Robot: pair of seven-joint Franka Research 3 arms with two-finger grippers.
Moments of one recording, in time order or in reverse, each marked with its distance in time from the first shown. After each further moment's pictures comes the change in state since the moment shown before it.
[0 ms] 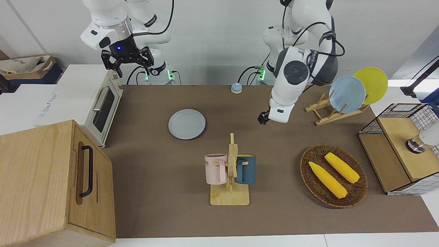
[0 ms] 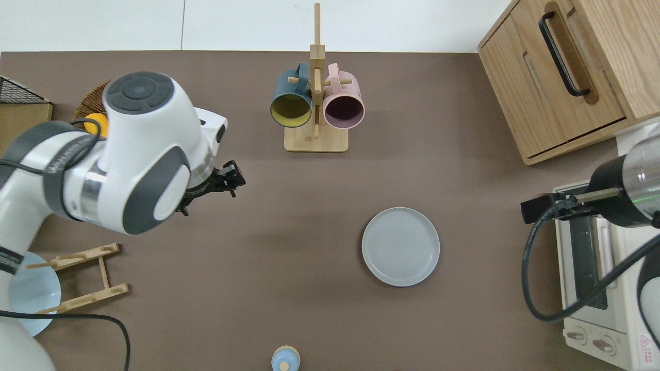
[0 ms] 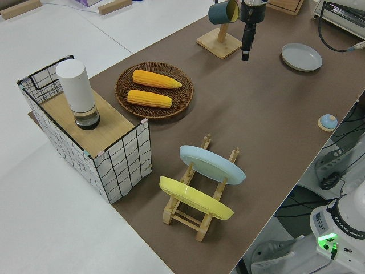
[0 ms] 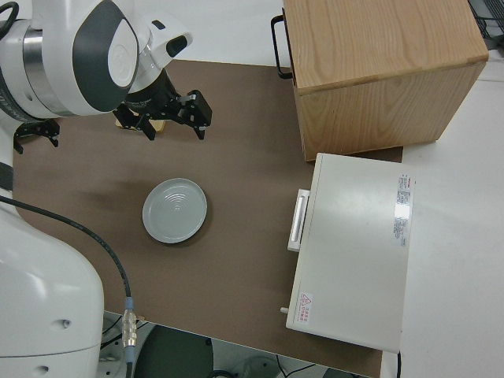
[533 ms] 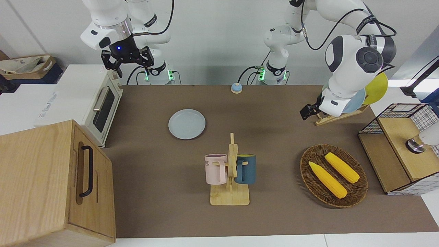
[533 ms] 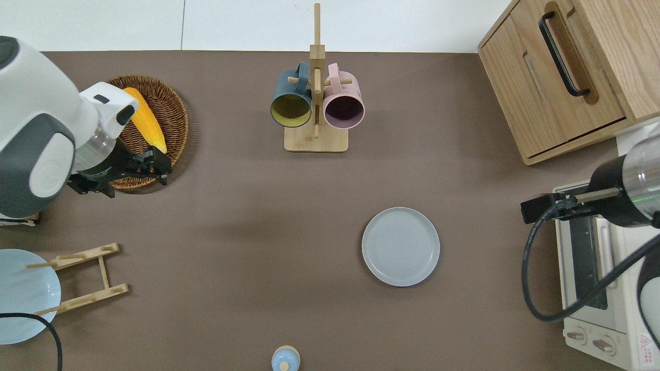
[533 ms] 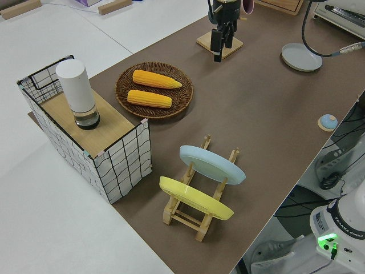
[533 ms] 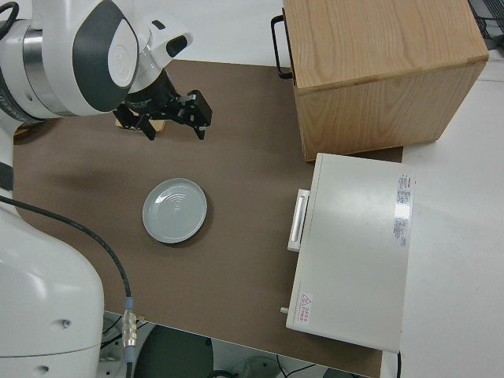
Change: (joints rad) left arm 0.225 -0.042 0.003 0.079 0.001 -0.073 0.441; right arm 0.000 0.000 0.000 0.000 0.000 0.000 0.000
